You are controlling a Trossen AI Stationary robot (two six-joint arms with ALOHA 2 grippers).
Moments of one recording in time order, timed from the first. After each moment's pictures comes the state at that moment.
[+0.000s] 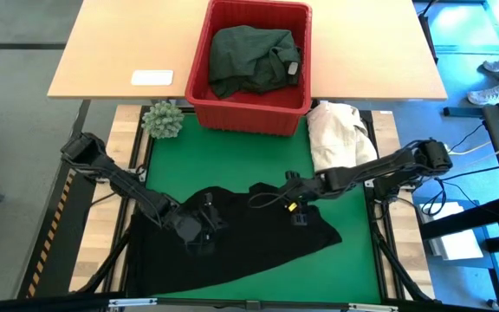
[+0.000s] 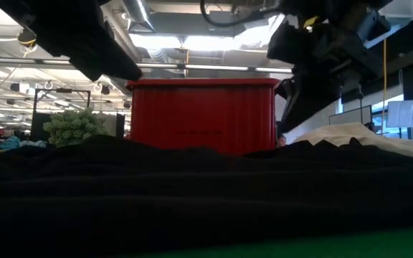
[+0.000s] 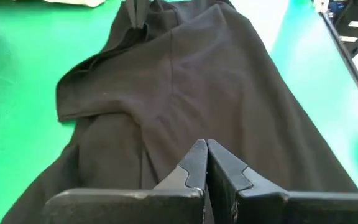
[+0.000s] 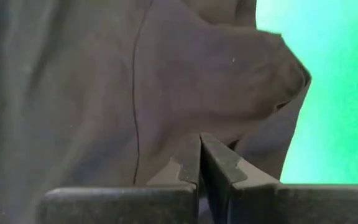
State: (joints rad) left arm -0.54 1.48 0.72 0.09 -0.50 -0.46; right arm 0.16 1.52 0.85 -0.29 0.01 0.05
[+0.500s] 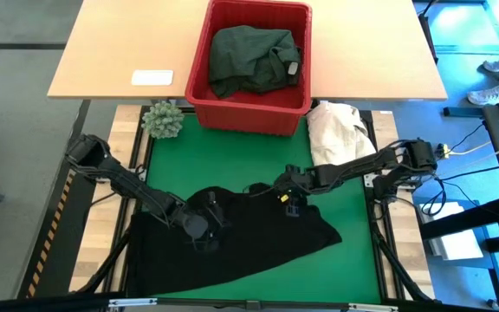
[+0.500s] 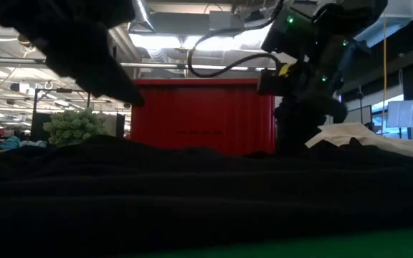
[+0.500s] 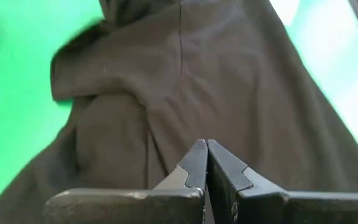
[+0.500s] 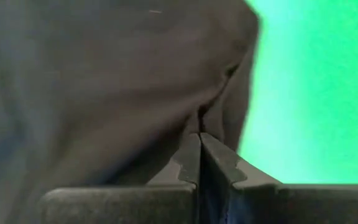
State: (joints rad) left arm -0.50 1.55 0.72 0.09 -0.45 -0.50; right arm 0.06 1.64 0.85 -0.28 0.11 0.10
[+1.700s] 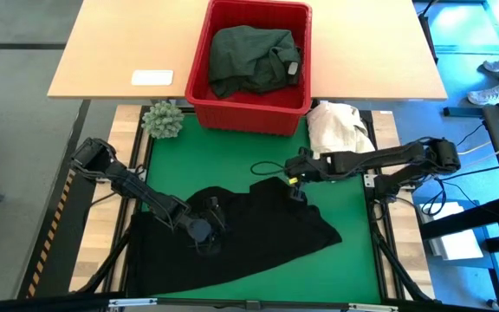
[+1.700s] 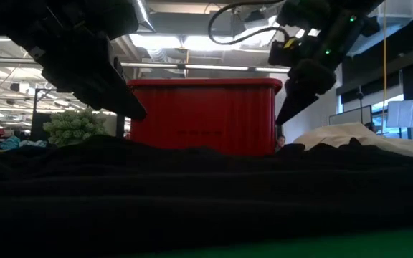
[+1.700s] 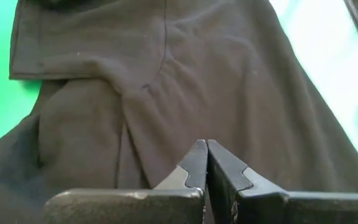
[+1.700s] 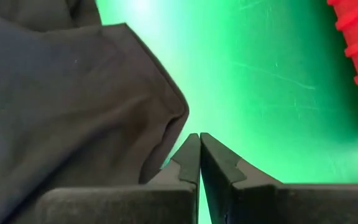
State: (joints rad) left arm -0.50 1.61 0.72 0.16 -0.41 -0.53; right arm 0.01 1.40 0.85 -0.43 0.22 0.11
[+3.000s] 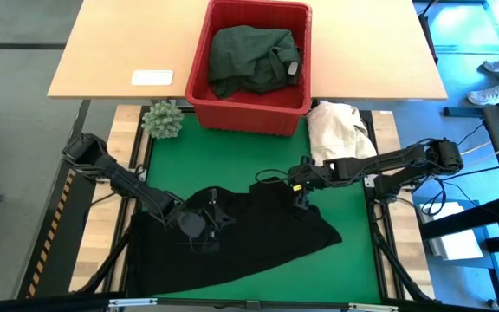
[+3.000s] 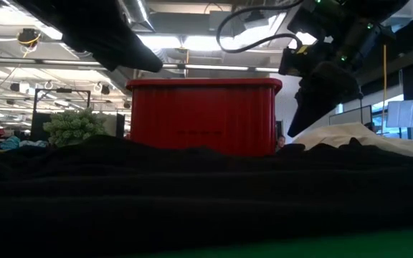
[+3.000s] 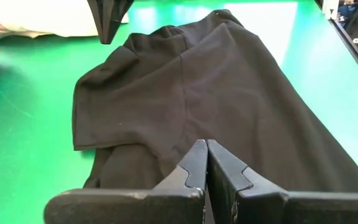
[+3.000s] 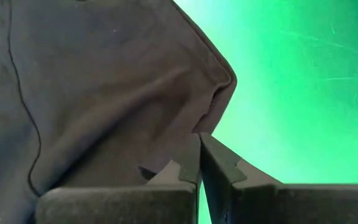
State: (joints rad) left arm -0.50 1.50 0.76 0.12 -0.54 -0.33; right arm 0.04 1.38 0.74 -0.33 0.13 0.19
